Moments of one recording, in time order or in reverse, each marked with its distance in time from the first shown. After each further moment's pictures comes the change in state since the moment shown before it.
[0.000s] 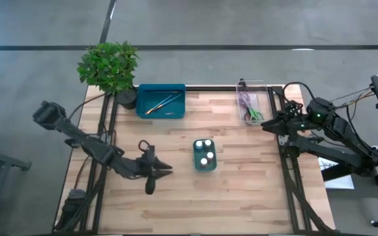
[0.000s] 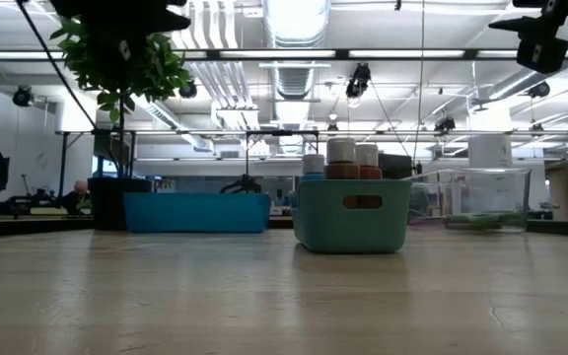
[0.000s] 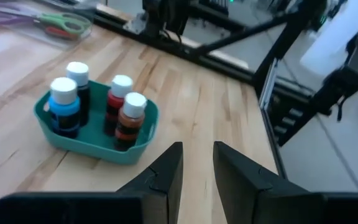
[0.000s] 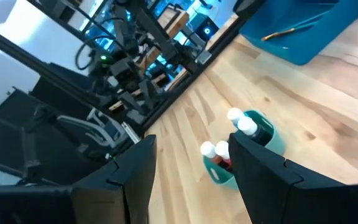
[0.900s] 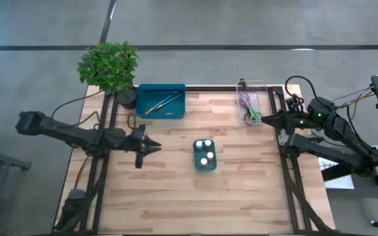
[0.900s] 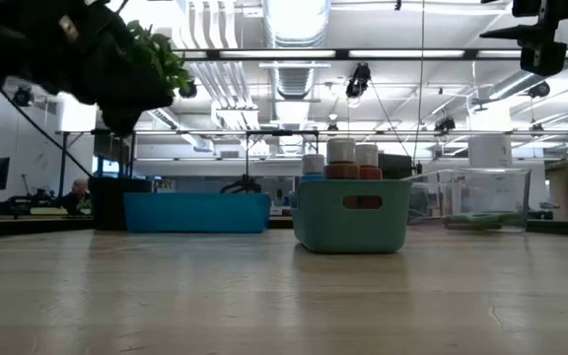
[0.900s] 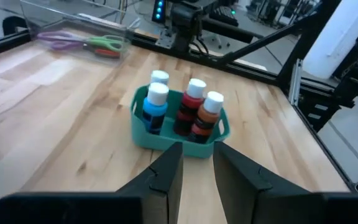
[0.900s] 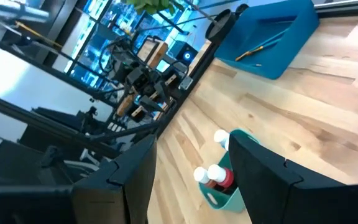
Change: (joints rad) left arm 0.418 -0.416 -0.403 0.116 0.389 0.272; right arm 0.000 0.002 -0.001 0.026 0.144 0.135
